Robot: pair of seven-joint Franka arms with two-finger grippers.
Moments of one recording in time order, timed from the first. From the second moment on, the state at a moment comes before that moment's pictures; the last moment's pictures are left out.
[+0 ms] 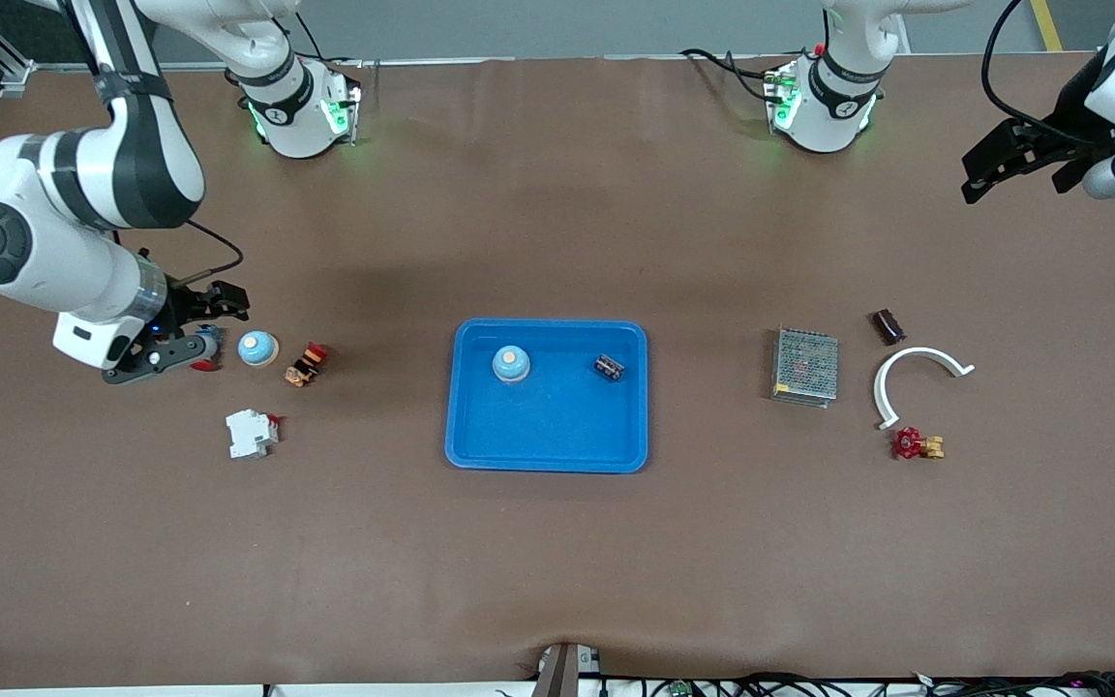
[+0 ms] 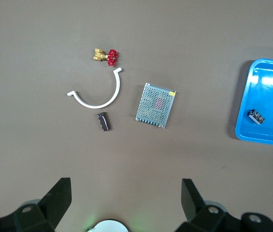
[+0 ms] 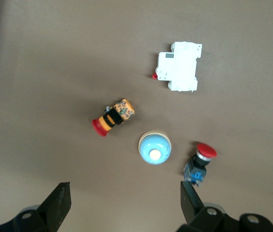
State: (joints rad) left arm 0.01 -0.13 -0.15 -1.60 0.00 1.47 -0.24; right arm 0.05 0.11 0.00 -2.05 -0.01 2.01 -0.31
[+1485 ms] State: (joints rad) left arm 0.01 -0.10 -0.15 -1.57 0.00 1.46 -0.23; right arm -0.08 0.24 0.02 -2.43 -0.01 2.67 -0.44
